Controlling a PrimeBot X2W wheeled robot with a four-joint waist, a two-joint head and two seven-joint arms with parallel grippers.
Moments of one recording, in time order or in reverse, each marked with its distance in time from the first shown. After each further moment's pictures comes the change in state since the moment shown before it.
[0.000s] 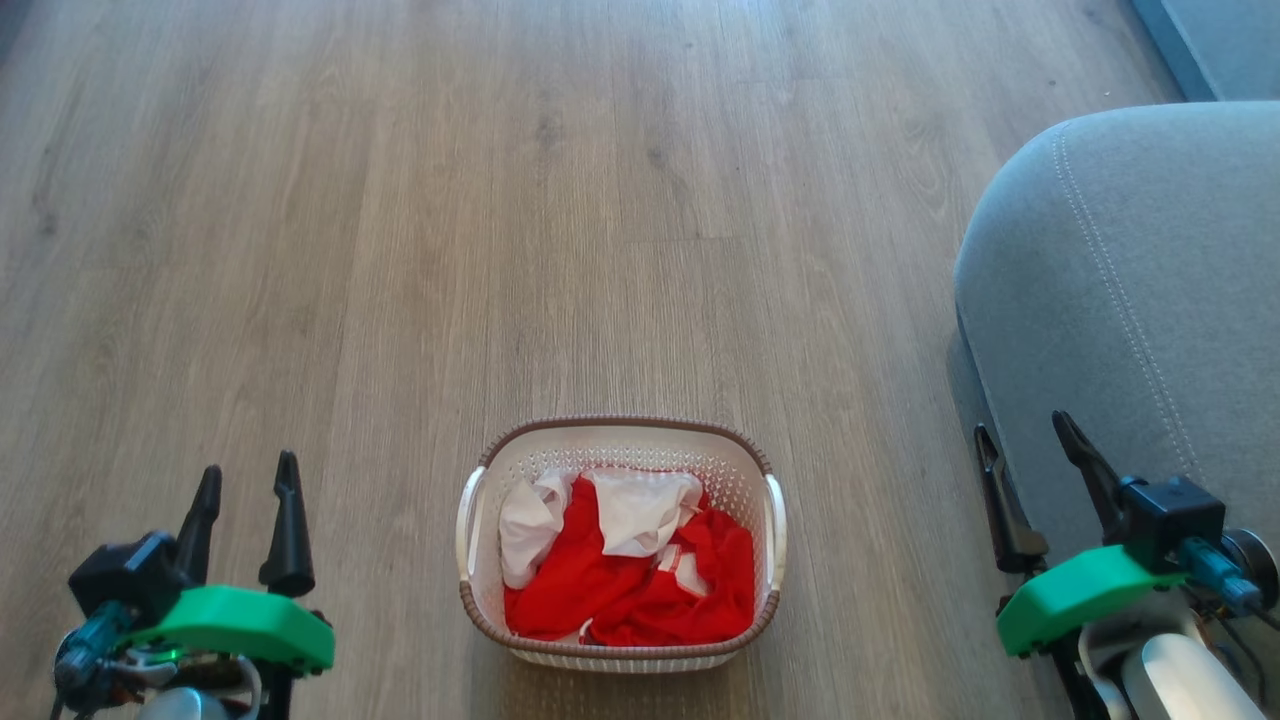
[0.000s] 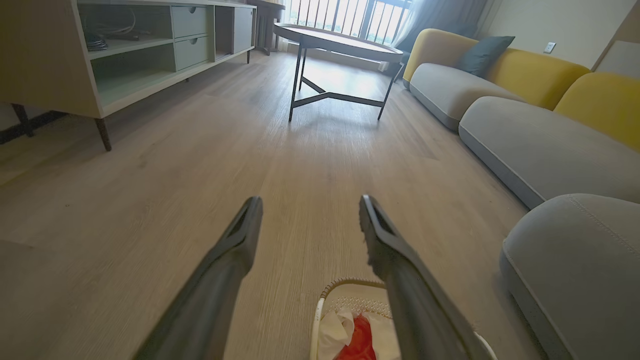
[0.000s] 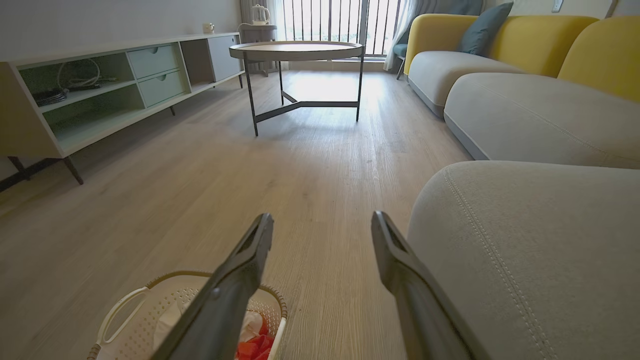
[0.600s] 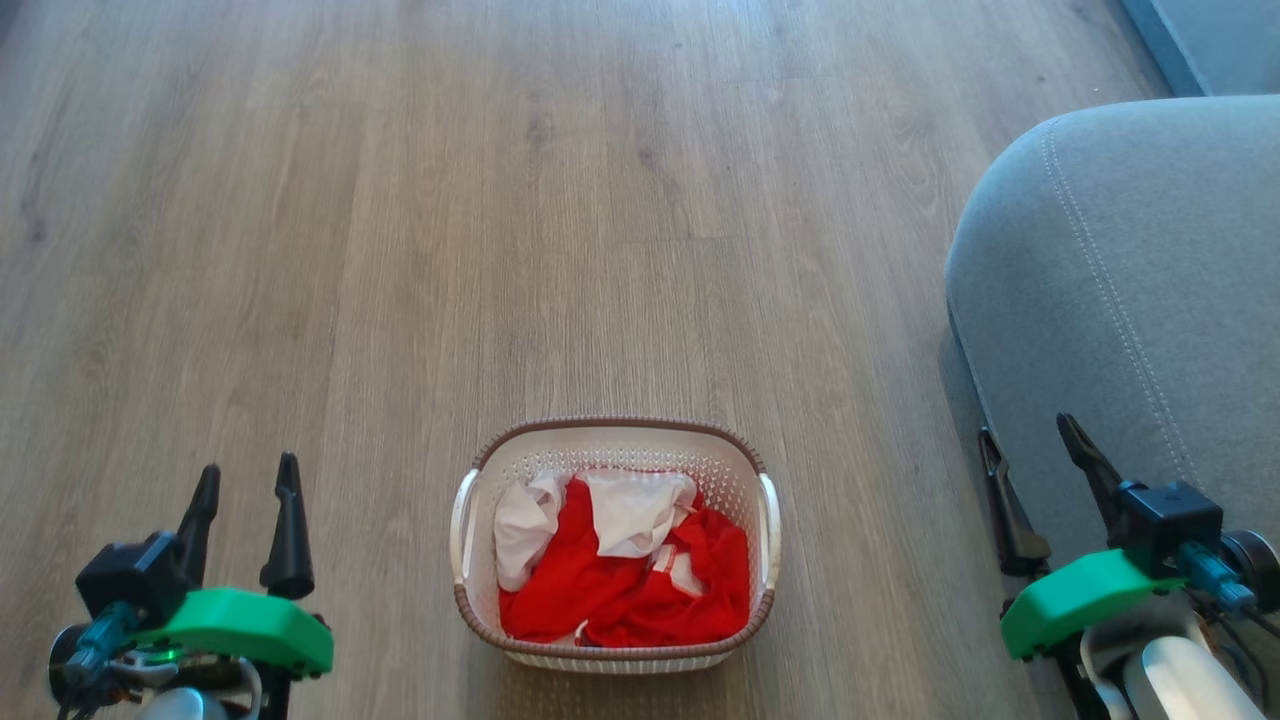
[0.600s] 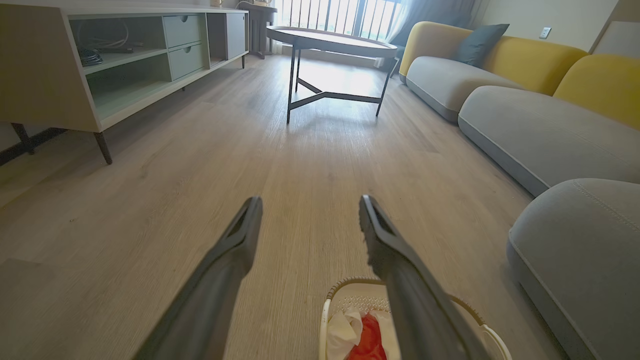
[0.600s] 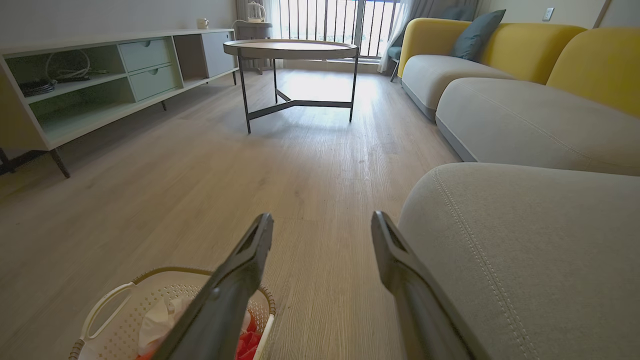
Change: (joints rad) left arm 0.000 0.006 0.000 0.004 0.061 0.000 -0.018; right arm 0.002 -0.003 -0.004 0.012 -0.037 0.000 -0.015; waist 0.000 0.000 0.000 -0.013
